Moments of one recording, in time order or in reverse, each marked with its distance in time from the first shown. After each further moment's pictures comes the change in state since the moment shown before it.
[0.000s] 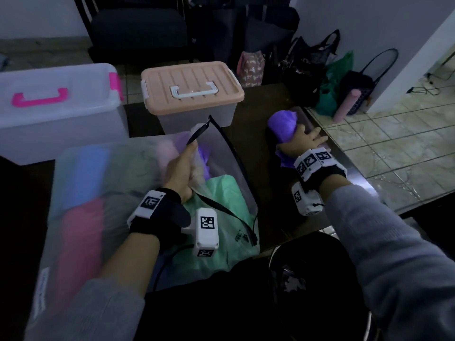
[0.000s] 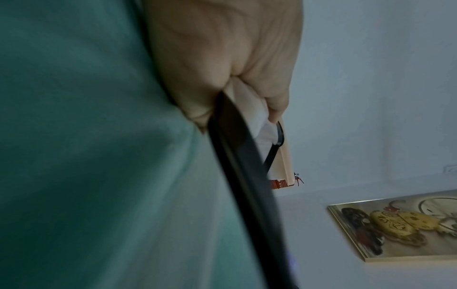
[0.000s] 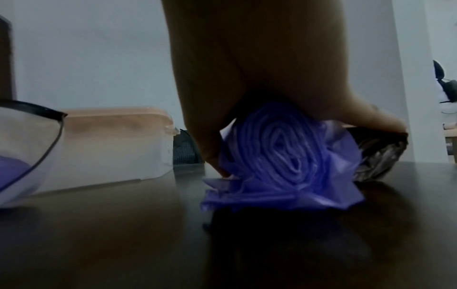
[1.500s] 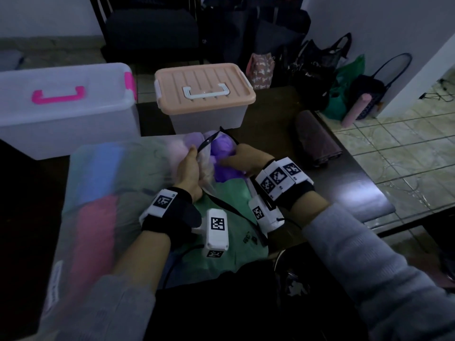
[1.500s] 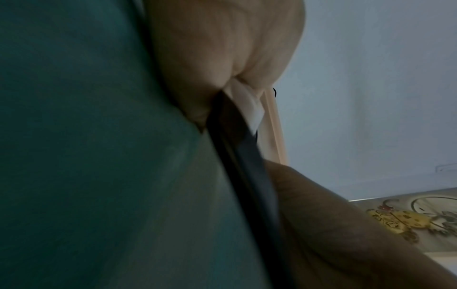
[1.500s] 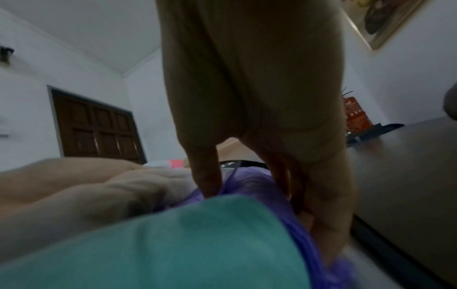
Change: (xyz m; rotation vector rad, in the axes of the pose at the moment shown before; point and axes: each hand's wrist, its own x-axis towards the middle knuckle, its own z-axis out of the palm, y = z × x) left_hand 0.004 -0.001 0.002 -0.075 0.033 -0.002; right_hand -0.089 -0.085 0.034 0.121 -0.510 -0.485
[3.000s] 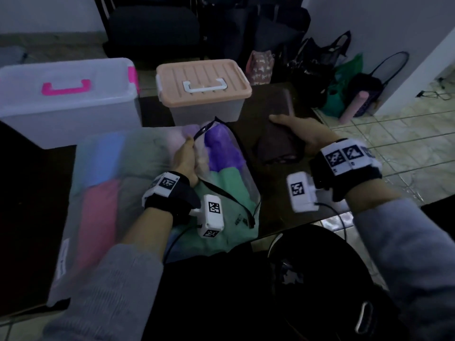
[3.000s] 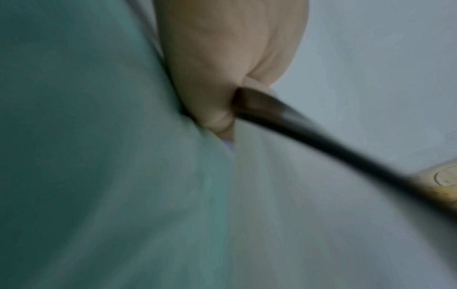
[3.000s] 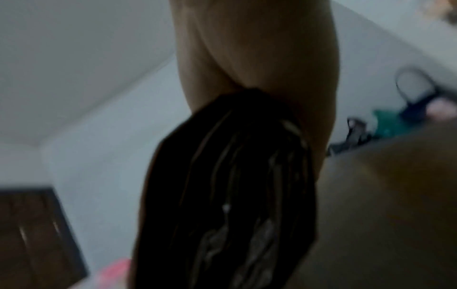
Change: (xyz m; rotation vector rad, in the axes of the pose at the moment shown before) left_hand -0.022 0.014 -0.001 0.075 0.033 0.020; right_hand -0.068 0.042 -0.082 0.801 0.315 0.239
